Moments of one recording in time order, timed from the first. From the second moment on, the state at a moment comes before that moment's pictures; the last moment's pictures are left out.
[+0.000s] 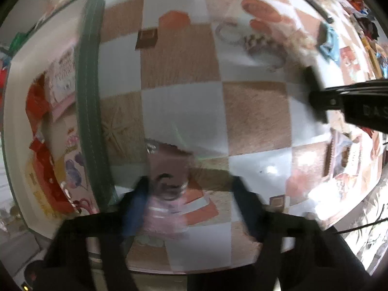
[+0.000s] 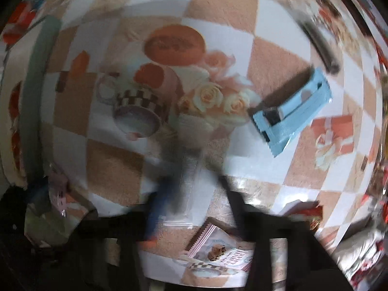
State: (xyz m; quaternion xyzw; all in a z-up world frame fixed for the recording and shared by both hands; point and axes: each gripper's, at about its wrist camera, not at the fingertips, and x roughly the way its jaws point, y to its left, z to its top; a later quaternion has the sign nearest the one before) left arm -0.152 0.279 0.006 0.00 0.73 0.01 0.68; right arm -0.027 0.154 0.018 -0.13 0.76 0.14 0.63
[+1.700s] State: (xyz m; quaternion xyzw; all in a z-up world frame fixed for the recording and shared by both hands) left arm -0.161 0.459 0.096 -0.16 0.64 0.12 0.74; right arm -0.033 0.357 0.097 -0.08 0.70 0.34 0.62
